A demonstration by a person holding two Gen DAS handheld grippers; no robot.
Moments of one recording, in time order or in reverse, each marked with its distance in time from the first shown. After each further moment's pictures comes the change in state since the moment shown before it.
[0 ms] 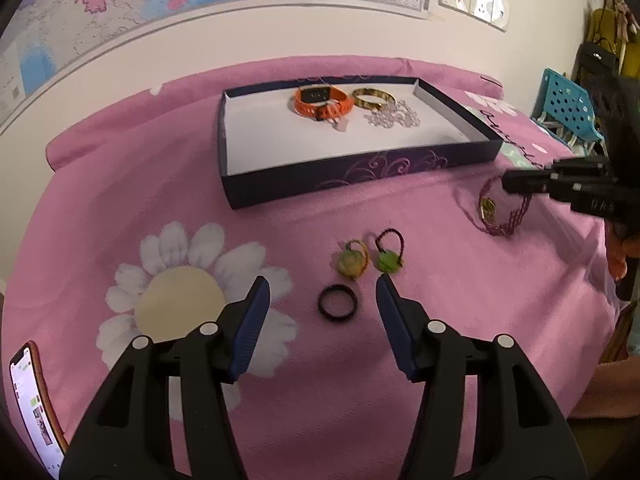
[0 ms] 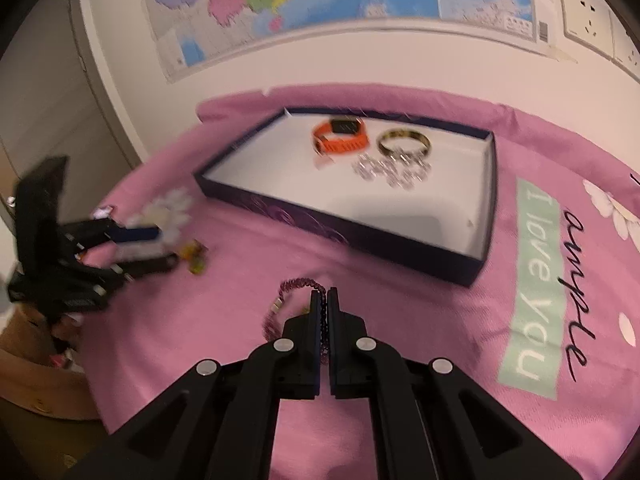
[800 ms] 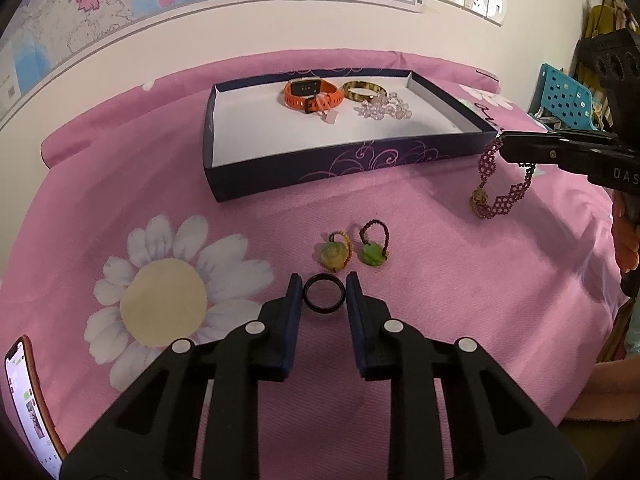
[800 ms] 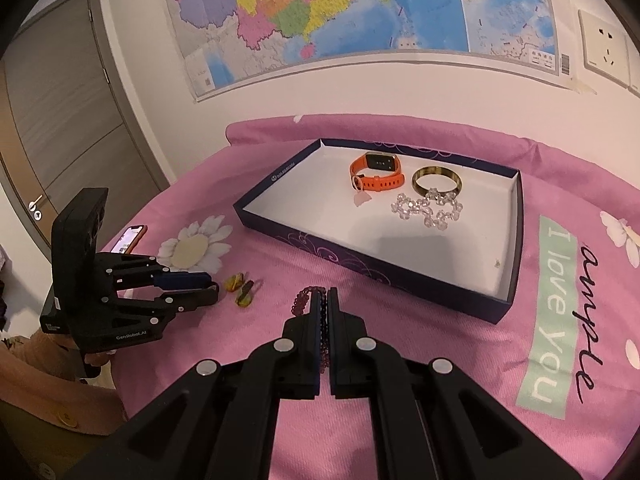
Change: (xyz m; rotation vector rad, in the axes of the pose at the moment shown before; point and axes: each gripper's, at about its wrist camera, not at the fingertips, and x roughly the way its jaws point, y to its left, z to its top) left arm 0.001 -0.010 -0.002 -0.003 0.004 0.001; right arm -0.013 0.019 0.018 -0.015 -0.063 0.067
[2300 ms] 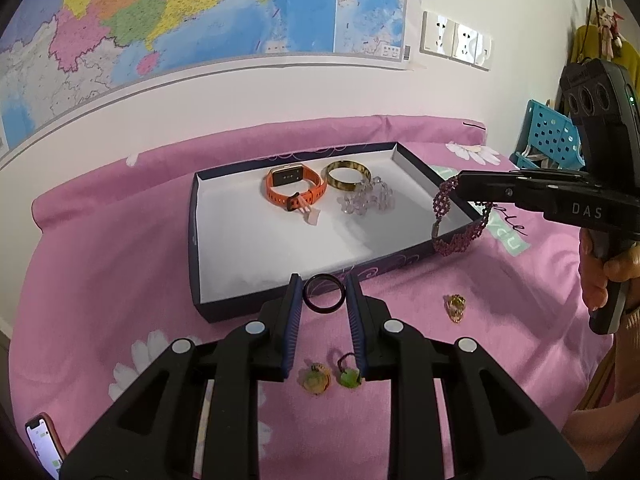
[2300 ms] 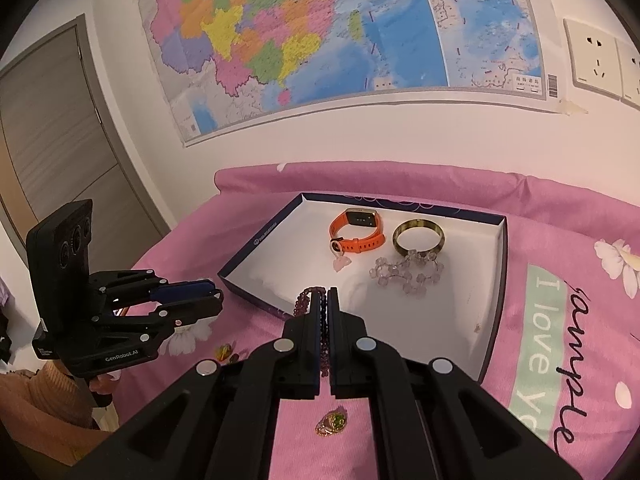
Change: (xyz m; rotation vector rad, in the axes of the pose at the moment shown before) left arm -0.010 -0.009 0.069 0.027 -0.141 -0.039; right arm 0.000 -0.028 0.043 0.065 -0.104 0.008
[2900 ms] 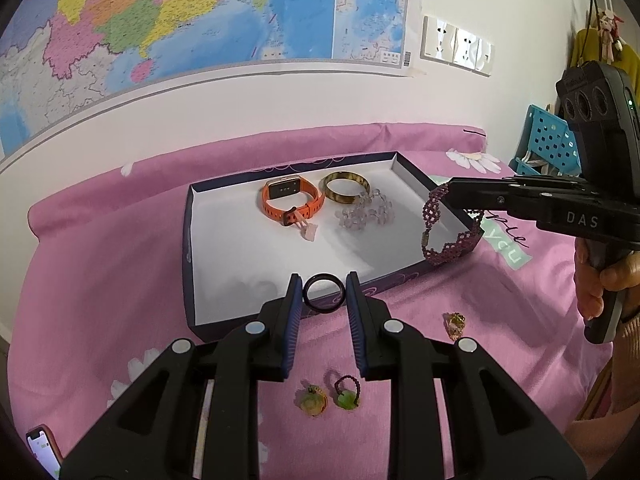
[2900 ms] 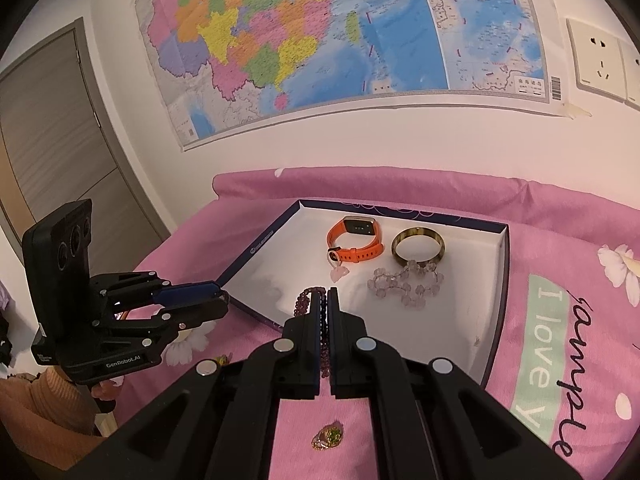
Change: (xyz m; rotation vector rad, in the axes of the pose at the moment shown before) left arm 0.006 -0.002 0.011 0.000 -0.014 -0.003; right arm 0.007 -0.004 0.009 0.003 -0.005 0.004
